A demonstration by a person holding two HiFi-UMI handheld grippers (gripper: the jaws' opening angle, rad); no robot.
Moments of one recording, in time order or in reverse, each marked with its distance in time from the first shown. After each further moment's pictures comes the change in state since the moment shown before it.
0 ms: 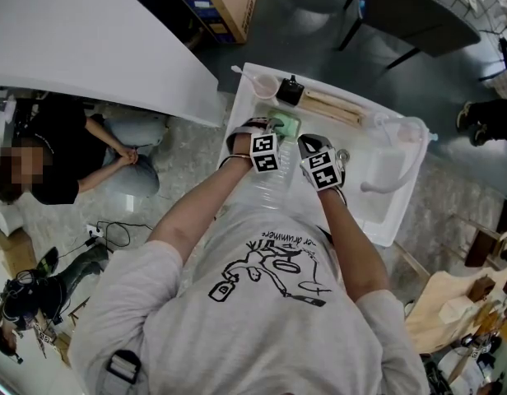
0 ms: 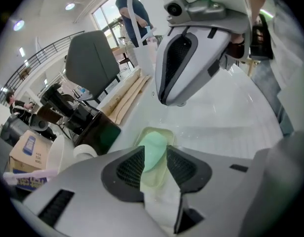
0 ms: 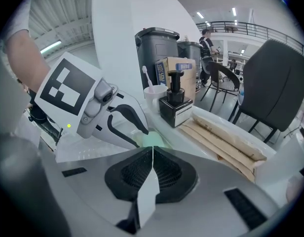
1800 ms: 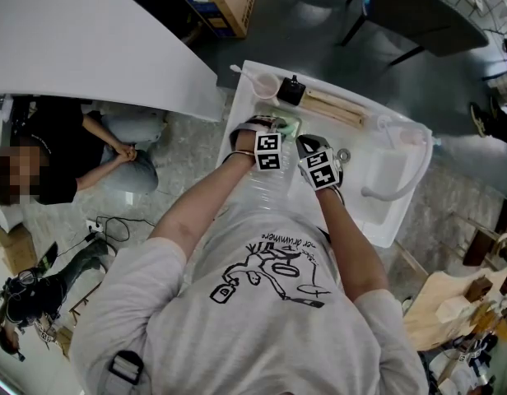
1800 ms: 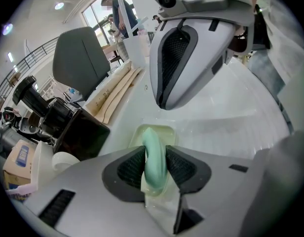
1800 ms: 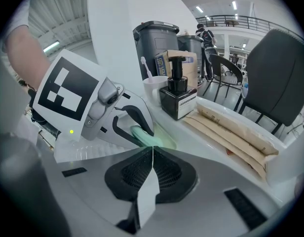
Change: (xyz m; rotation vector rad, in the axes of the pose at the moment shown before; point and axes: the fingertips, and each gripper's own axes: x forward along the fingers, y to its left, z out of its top) left arm 0.026 -0.004 -0.002 0.073 0.024 -0.057; right arm 0.019 -0.001 -0.013 0.021 0.046 0.031
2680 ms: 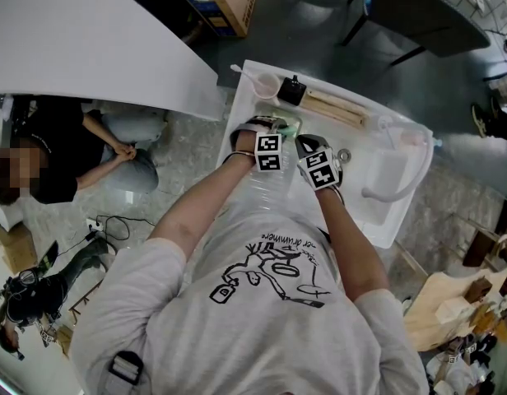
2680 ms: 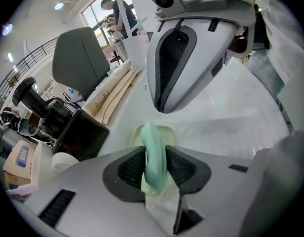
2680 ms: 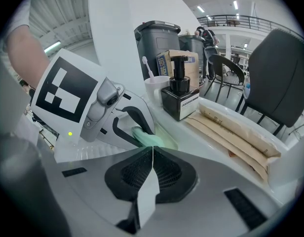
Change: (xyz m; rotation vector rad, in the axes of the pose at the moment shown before) left arm -0.001 -0.001 0.002 0.004 0.004 -0.002; right arm 0.001 0.001 0.003 -0.010 0.000 0.012
